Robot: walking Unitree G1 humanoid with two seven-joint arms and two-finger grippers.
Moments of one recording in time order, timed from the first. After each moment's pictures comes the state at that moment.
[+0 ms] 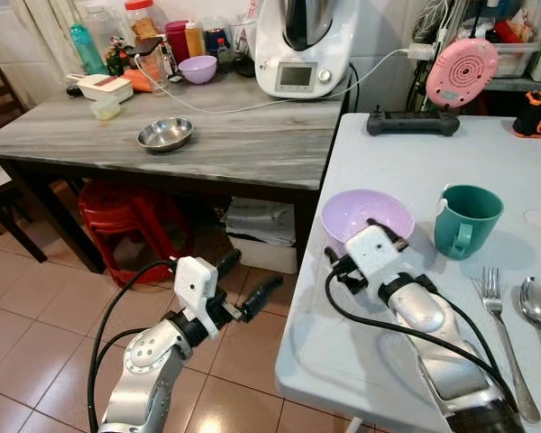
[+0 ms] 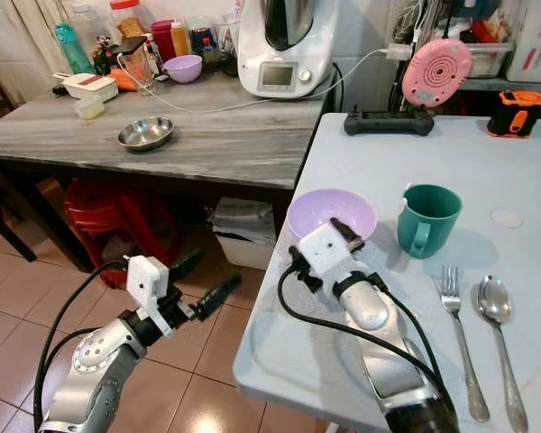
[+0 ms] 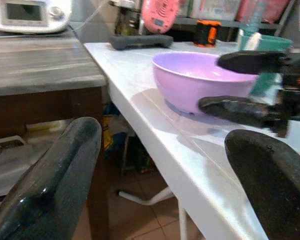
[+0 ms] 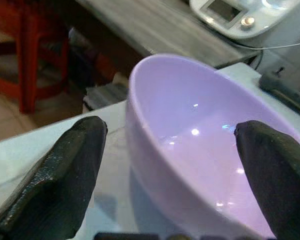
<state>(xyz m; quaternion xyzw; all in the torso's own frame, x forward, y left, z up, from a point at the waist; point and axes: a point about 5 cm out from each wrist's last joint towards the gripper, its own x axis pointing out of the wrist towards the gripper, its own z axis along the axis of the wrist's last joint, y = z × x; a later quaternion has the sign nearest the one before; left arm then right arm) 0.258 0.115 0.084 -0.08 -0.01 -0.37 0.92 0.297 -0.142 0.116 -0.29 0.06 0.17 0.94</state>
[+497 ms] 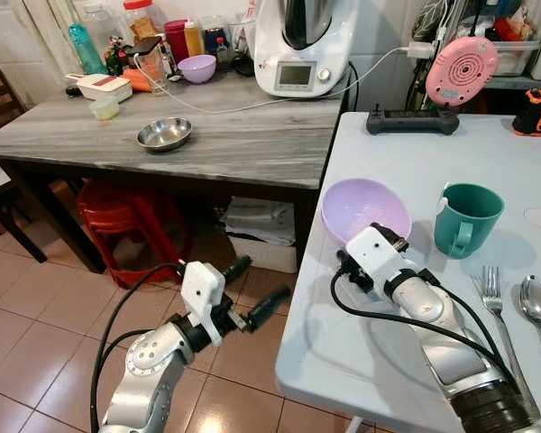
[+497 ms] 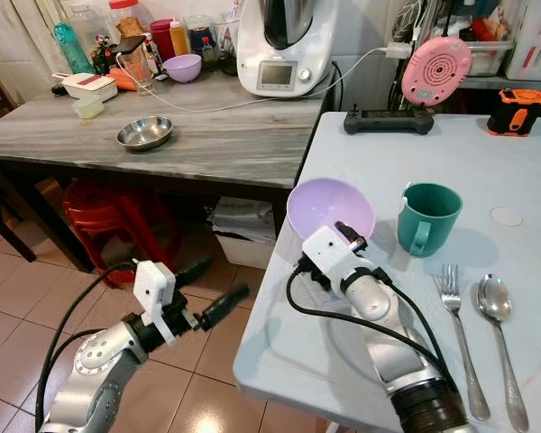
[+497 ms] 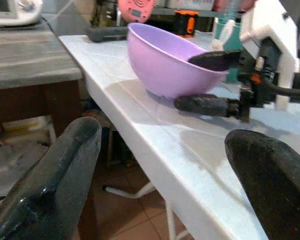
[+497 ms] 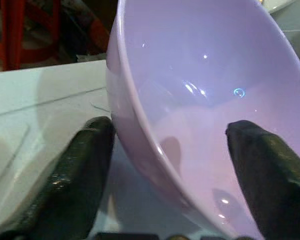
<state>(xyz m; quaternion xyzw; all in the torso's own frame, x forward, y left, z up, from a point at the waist) 0.252 0.111 0.080 -0.07 0.00 -0.41 0.91 0.309 -0.158 0.109 -0.34 0.09 0.16 0.92</state>
